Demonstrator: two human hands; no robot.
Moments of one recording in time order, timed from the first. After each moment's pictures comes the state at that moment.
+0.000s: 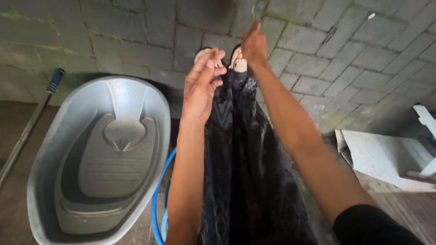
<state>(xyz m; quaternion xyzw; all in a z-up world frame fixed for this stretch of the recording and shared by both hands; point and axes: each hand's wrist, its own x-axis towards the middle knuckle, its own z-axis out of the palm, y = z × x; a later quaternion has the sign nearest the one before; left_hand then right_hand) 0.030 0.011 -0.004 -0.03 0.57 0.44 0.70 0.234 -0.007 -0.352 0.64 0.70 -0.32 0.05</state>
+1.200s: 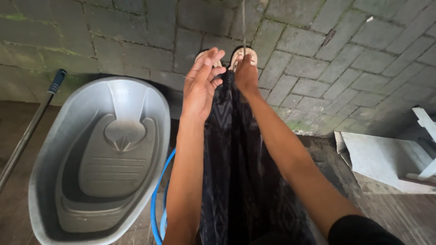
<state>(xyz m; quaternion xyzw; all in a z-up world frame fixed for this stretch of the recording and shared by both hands) 0.029 0.020 -0.005 -0.06 0.56 0.45 0.70 0.198 -0.040 -0.216 0.72 0.52 -0.46 0.05</state>
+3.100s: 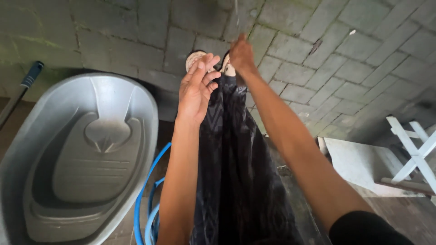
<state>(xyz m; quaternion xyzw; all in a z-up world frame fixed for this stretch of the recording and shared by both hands) 0.035 0.002 -0.017 -0.11 0.53 0.48 0.69 0.211 0.020 -0.288 0.67 0.61 -0.42 -0.03</state>
